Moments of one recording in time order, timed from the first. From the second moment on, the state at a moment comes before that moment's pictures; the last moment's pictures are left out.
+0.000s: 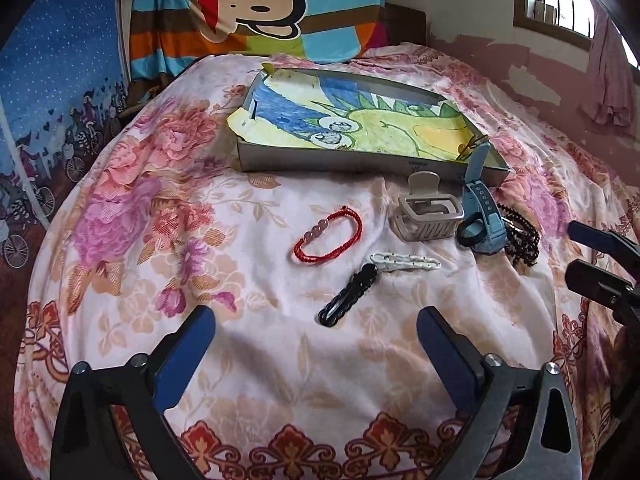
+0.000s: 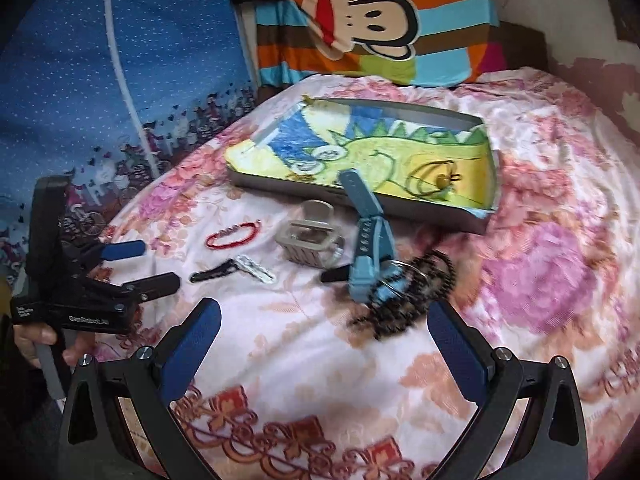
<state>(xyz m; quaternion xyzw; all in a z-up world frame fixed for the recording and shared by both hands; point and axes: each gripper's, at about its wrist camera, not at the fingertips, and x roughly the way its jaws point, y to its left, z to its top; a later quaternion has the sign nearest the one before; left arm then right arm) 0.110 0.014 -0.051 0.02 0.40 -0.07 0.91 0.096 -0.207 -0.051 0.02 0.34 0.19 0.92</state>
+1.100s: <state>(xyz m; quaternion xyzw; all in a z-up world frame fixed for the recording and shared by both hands) 0.150 0.007 -0.077 0.03 0.47 -0.13 0.87 0.168 -0.127 -0.097 -0.06 0.42 0.30 0.85</state>
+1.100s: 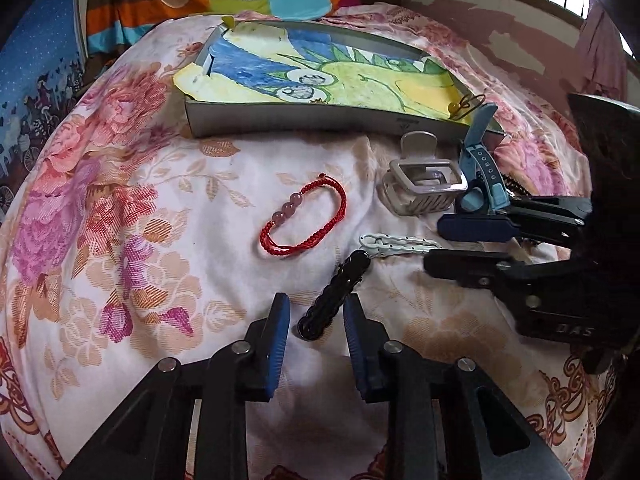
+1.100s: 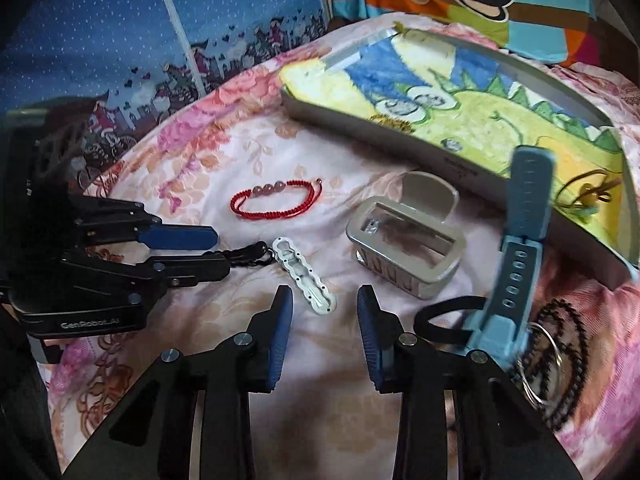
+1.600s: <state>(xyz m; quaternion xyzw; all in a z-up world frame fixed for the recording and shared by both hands) 0.149 0.001 -0.081 0.04 0.48 -0.15 0.86 0.163 -0.115 -0.101 -0.10 0.42 0.30 0.85</state>
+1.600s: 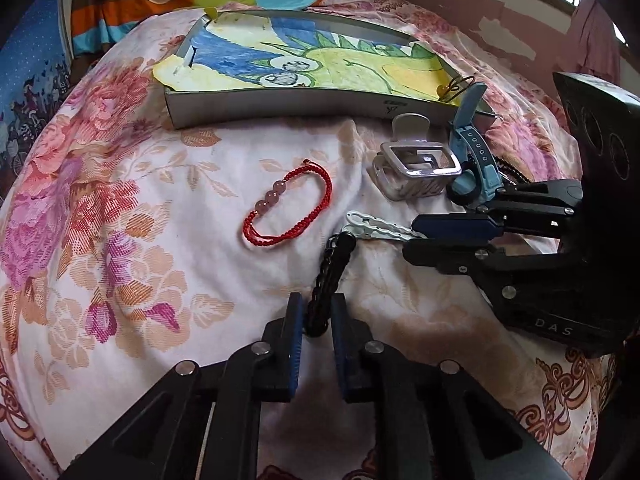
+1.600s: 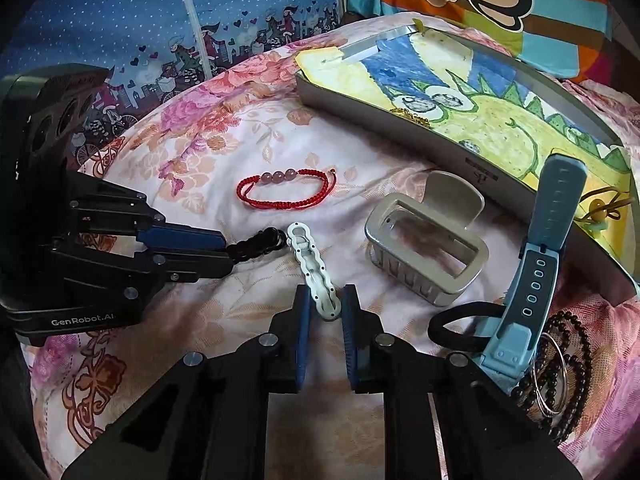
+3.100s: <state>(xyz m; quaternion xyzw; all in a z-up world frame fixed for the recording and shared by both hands) 0.255 0.012 -0.034 -0.13 0.37 -0.07 0.92 0.231 -0.206 -0.052 0.03 0.31 0.14 0.94</state>
